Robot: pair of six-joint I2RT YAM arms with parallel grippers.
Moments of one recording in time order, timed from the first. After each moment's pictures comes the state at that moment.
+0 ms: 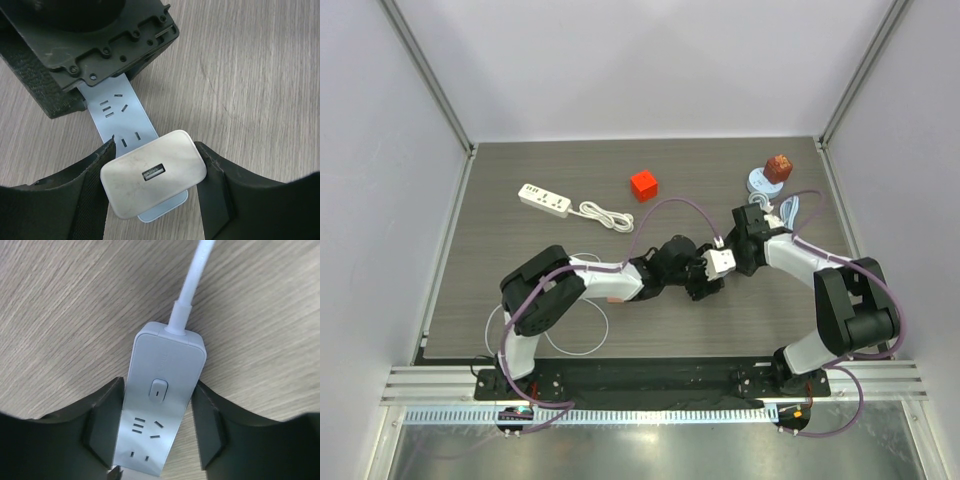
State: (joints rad) left arm -1.03 1.96 1.13 0.36 0.25 0.26; right arm 0.26 1.51 0.80 -0.38 0.18 0.95
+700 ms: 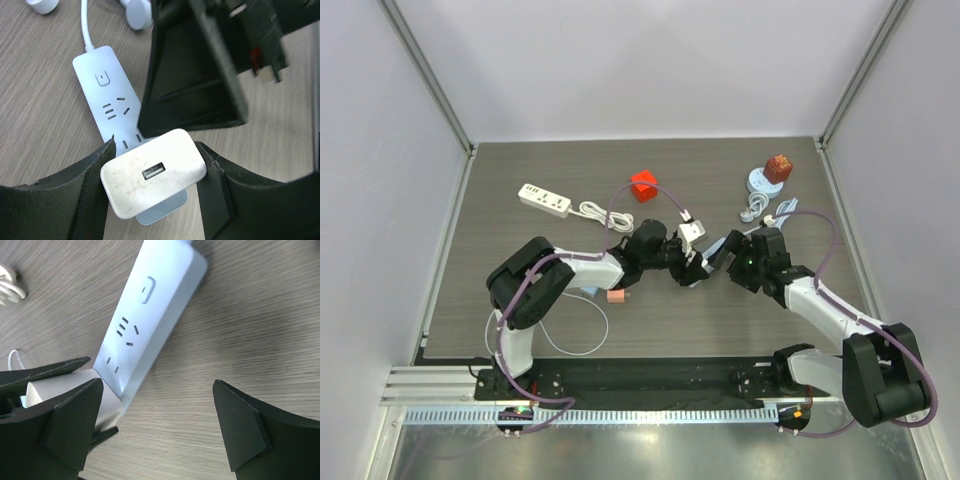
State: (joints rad) left arm -0.88 1.92 1.02 0.54 0.43 0.01; right arm 0.25 1.14 0.51 -0.17 -0.09 0.77
